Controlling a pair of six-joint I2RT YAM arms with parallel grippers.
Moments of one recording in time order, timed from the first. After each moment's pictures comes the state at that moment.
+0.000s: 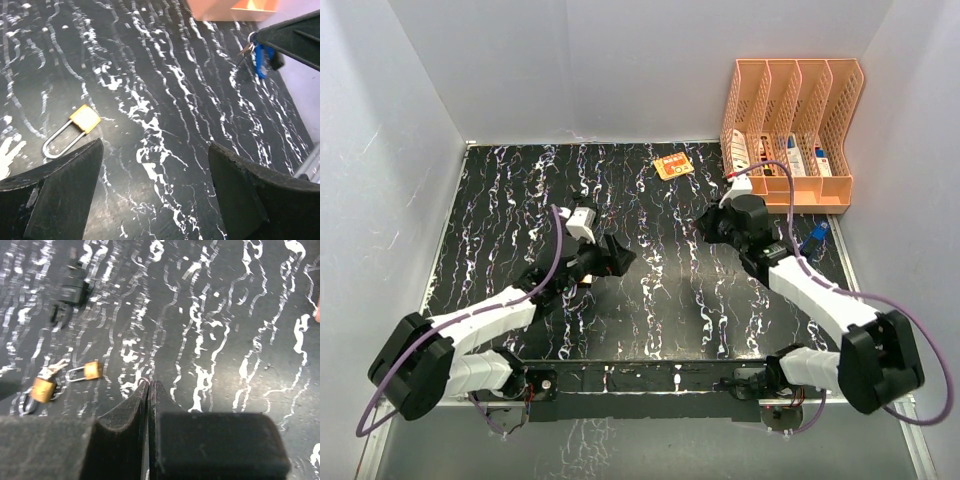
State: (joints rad) left arm -0.68 1.17 0.50 0.31 -0.01 -0.56; right arm 0.38 1.24 0.76 0.05 -0.06 0.36
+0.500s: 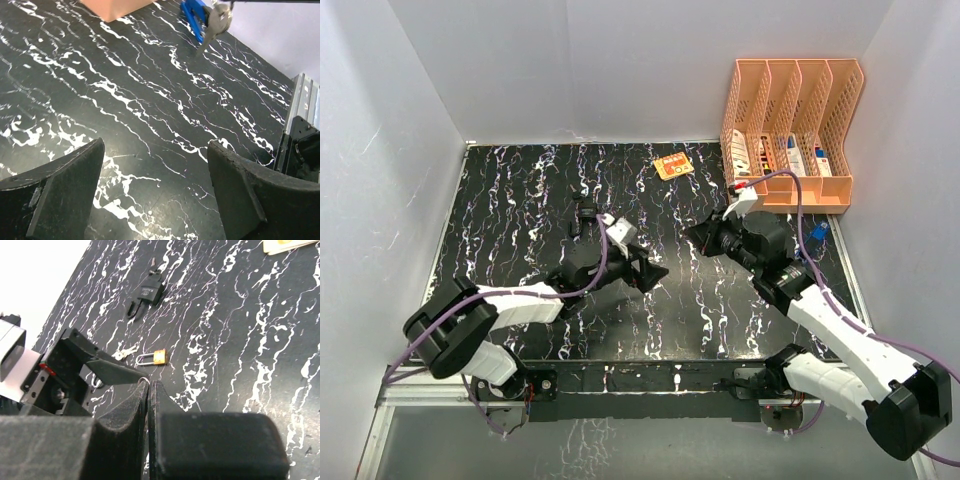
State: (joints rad) left arm -0.80 1.43 0.50 0.77 0.21 -0.33; right arm 0.51 0.94 0.72 -0.03 -0.10 0.46
